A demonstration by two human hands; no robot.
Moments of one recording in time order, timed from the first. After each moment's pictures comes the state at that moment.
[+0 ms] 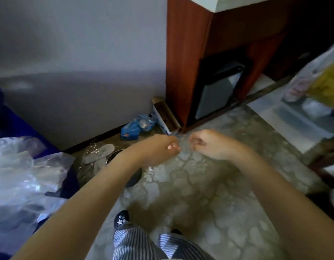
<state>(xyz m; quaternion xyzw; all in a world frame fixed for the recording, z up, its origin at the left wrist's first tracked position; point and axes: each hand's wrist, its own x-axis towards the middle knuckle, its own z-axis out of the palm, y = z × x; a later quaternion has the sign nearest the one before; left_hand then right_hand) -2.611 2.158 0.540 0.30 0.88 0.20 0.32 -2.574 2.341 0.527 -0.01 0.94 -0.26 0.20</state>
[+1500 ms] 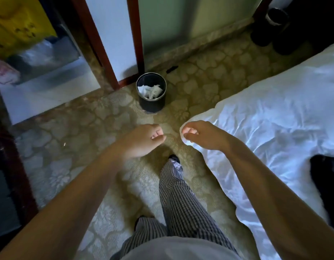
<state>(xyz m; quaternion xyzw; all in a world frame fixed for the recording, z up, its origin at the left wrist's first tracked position) -2.422 2.849 0.413 0.79 0.43 -0.07 0.42 -2.221 2.797 0.419 0.68 0.58 -0.44 -0.04</state>
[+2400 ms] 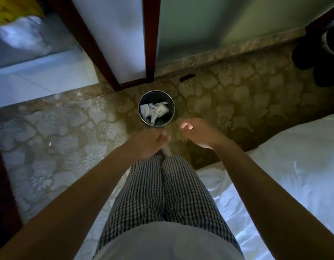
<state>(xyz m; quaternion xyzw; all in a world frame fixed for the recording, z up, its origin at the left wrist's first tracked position) -2.326 3.189 0.340 0.68 0.50 -0.11 0.52 -2.138 3.192 0.346 0.64 0.58 -0.50 0.06</state>
